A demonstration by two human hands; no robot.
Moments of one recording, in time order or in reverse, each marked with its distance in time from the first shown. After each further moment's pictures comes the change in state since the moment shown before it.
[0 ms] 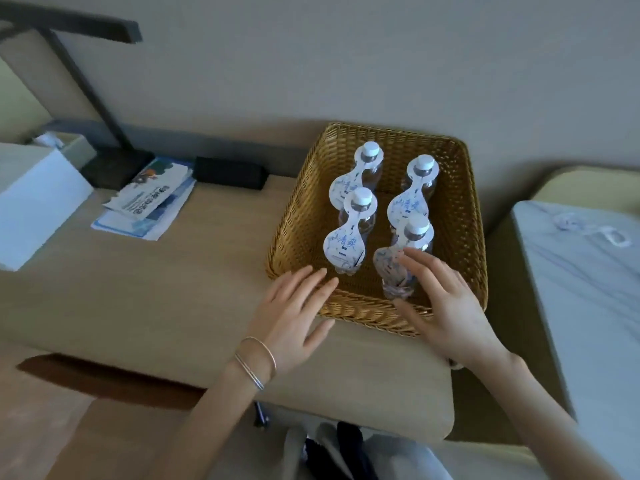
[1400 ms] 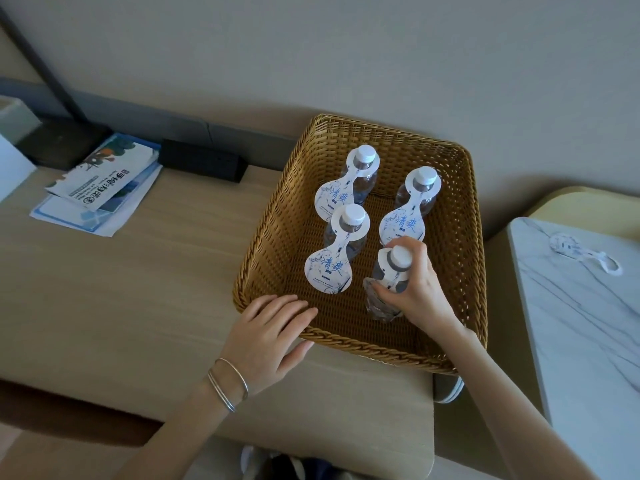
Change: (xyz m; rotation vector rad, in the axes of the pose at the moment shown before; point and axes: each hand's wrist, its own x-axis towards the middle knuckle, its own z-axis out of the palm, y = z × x) left_hand 0.025 -0.030 0.044 0.000 0.119 0.096; right_hand 0.079 0.064 0.051 0.336 0.048 0.166
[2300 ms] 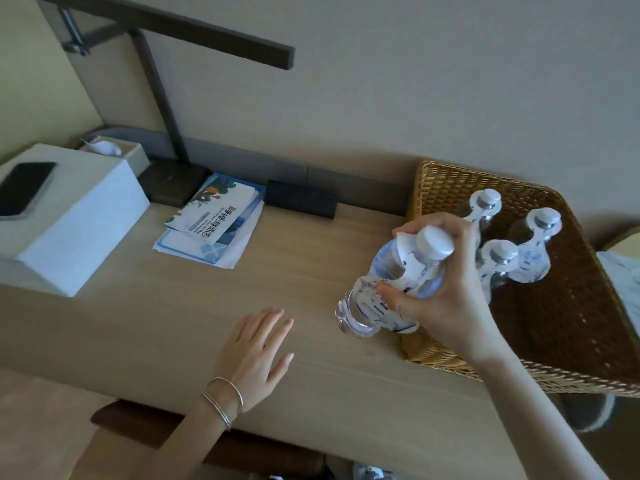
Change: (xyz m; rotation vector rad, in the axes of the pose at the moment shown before) left_hand -0.173 -0.220 -0.057 0.007 -0.163 -0.248; right_hand 0.054 -0.275 0.135 0.200 0.111 -0.174
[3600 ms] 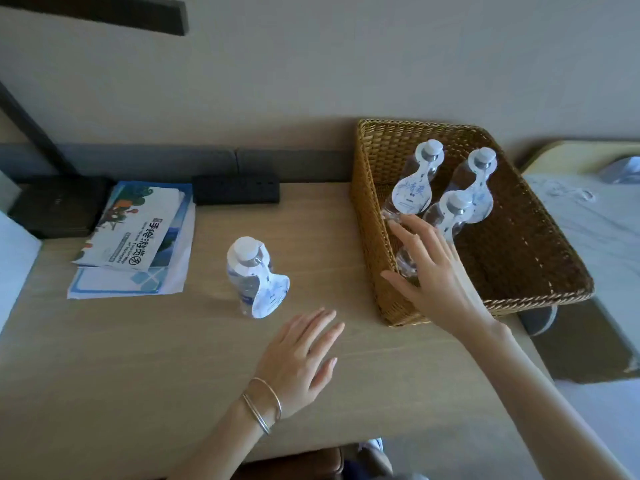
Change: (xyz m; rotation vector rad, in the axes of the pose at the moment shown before) left_hand 0.057 0.037 0.016 -0.321 0.064 0.494; right_hand -0.034 0.077 -0.006 -0.837 -0.058 0.220
